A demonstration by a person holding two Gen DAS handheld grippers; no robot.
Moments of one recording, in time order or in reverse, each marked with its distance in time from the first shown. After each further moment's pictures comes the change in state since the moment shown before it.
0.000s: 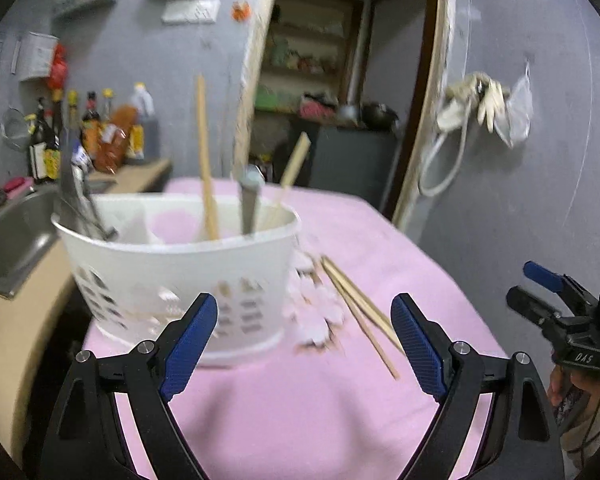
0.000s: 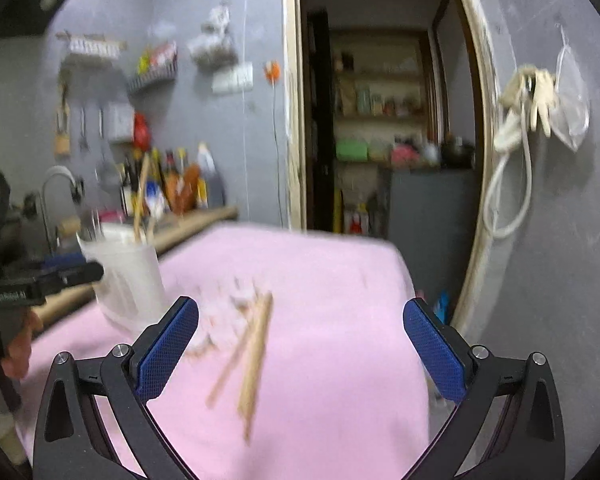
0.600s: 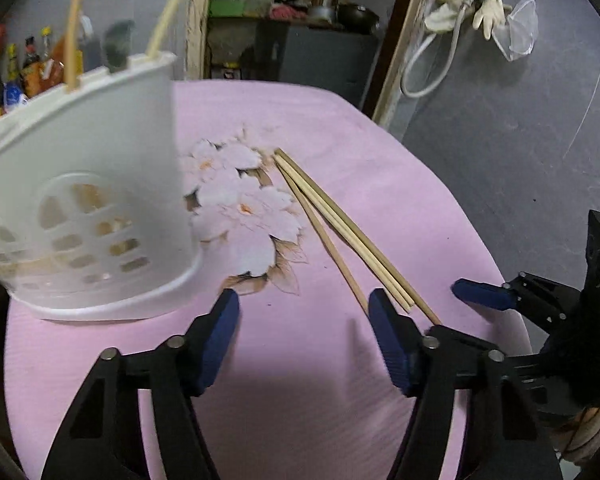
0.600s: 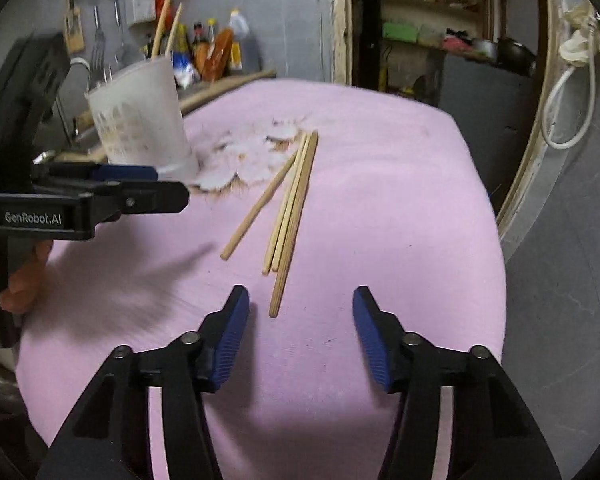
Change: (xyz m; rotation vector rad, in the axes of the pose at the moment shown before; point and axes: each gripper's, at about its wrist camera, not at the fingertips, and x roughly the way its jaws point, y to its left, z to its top) left arm 0.087 -0.030 -0.018 0.033 0.366 -0.092; right arm 0.058 0.023 -0.058 -0.089 0.423 0.121
